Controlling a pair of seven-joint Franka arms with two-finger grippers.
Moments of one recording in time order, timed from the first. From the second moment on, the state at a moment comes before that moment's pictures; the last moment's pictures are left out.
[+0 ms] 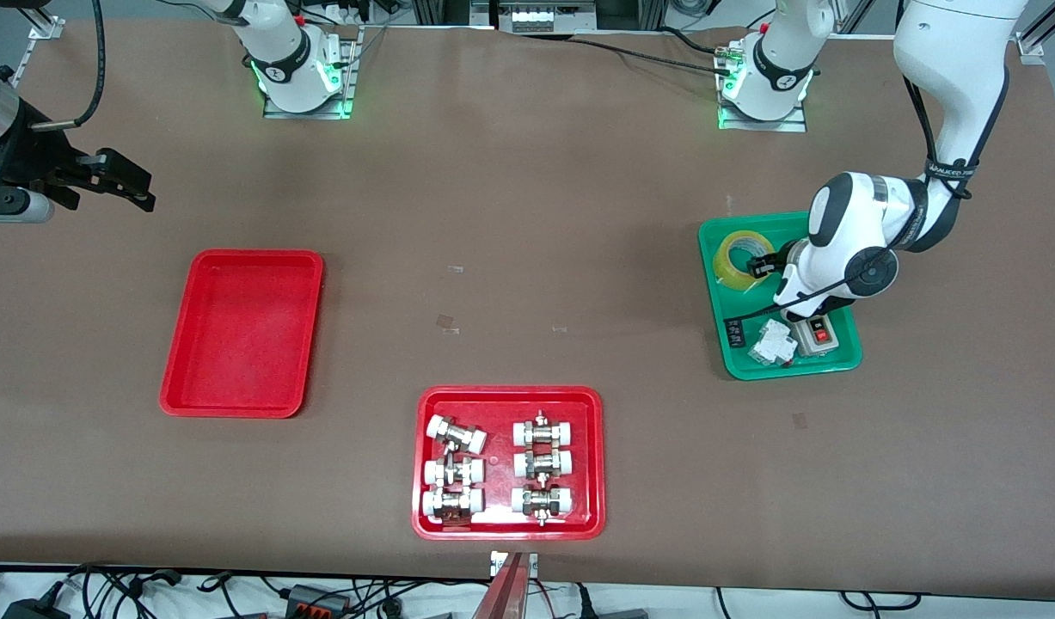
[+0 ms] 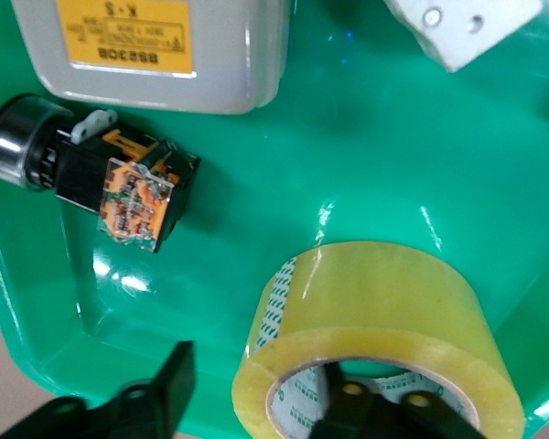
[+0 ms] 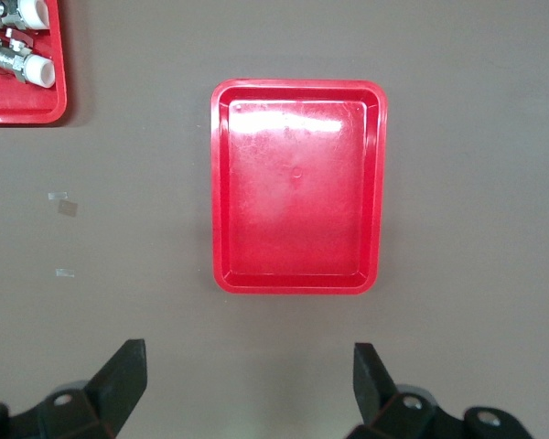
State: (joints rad) left arm 0.11 0.38 -0.20 -2.19 0.04 2.09 -0.49; right arm 0.11 -0.02 -0.05 -1.62 -0.02 1.58 0.07
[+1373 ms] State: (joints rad) left arm 0.07 0.37 -0.23 -1.69 -0.19 1.88 -0.51; right arm 0.10 -0.01 -0.06 -1.64 -0.02 1.58 0.07
